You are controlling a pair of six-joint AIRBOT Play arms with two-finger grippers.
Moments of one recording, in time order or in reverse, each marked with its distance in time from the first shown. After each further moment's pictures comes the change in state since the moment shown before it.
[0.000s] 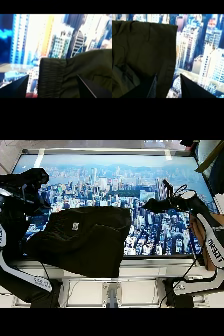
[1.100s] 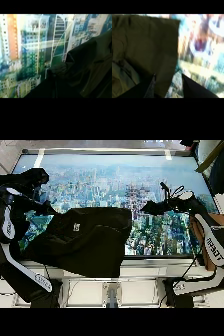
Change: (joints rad) left arm -0.046 -0.169 0.132 -0.080 -0.216 0.116; right arm -0.011 -0.031 -0.008 -0.018 0.048 0.006
